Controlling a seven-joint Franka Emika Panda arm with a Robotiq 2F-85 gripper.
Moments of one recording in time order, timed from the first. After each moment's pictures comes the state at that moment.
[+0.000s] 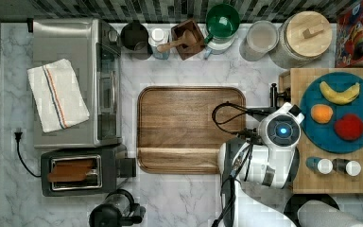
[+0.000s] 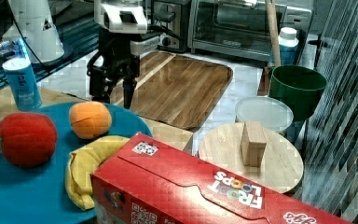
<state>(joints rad) -0.20 0.23 -0.21 -2.34 -0.24 1.03 -1.02</state>
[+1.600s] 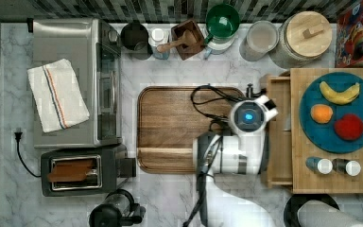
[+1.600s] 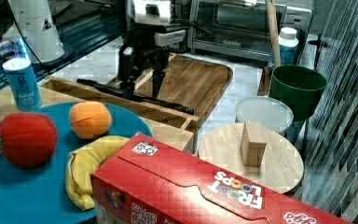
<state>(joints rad) -0.15 0.24 -0.08 -2.32 -0.23 0.97 -0.63</state>
